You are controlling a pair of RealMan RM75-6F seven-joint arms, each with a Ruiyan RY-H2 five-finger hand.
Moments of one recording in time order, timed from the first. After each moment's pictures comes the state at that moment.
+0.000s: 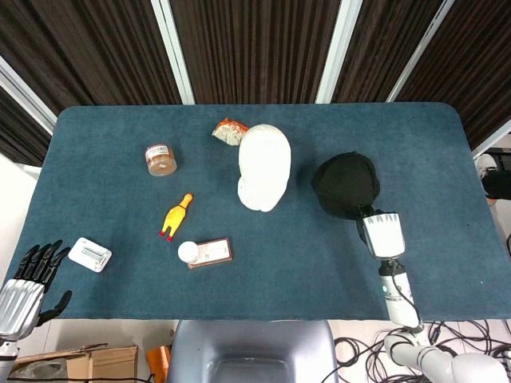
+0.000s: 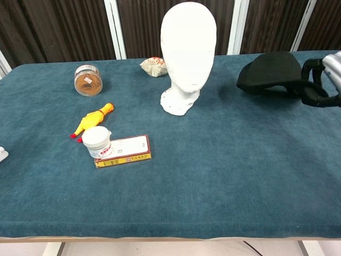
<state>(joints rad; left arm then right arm) -0.10 -1.16 0.05 -1.41 1.69 1.58 -0.13 0.45 -1.88 0.20 -0.67 -1.53 1.50 -0.19</state>
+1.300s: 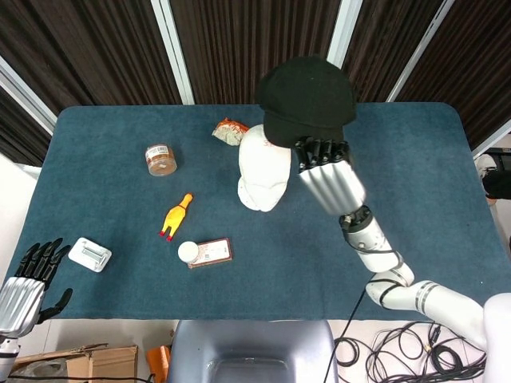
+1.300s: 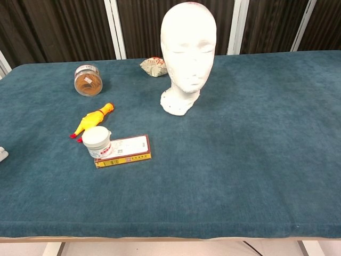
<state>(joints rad) -0.11 -1.17 0.04 -1.41 1.69 1.57 -0.14 0.86 -1.52 0.36 -1.21 -1.71 1.52 -1.04</state>
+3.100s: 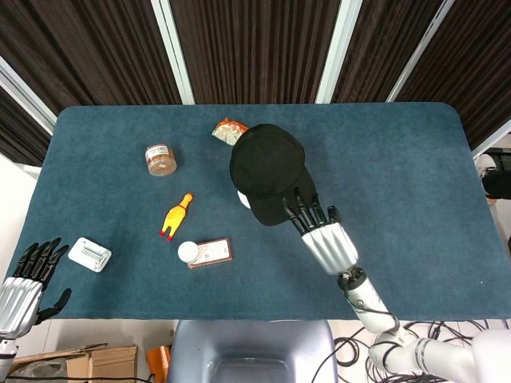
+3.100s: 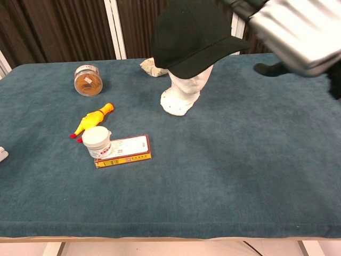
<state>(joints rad) -0.11 -1.16 0.04 -1.41 1.69 1.59 -0.16 0.57 -1.65 0.12 -1.35 -1.71 1.59 -0.96</state>
